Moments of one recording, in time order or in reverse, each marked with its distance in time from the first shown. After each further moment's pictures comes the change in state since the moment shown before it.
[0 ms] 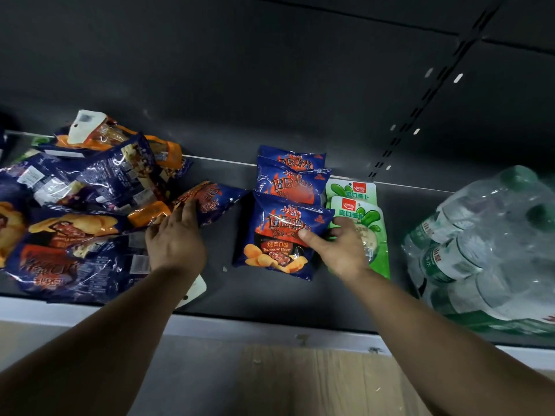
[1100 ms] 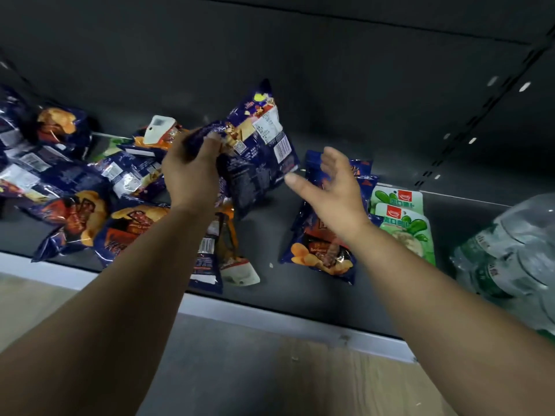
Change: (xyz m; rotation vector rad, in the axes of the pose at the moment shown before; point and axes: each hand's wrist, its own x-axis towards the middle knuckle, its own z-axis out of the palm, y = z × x) left_hand 0.016 -0.004 -0.105 -1.397 0.380 -0.097; right_hand -0.024 -0.114 0.050 0.221 -0.162 -0.368
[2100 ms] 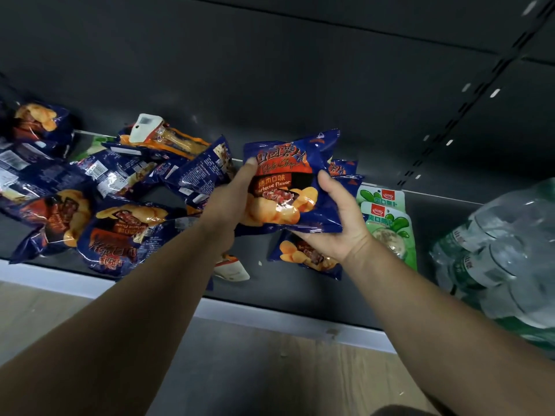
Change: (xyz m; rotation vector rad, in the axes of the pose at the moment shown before) left_hand -0.034 -0.010 0.017 0.161 -0.391 -0.544; right_hand -0.024 0.005 -0.015 1.067 -0.439 0.430
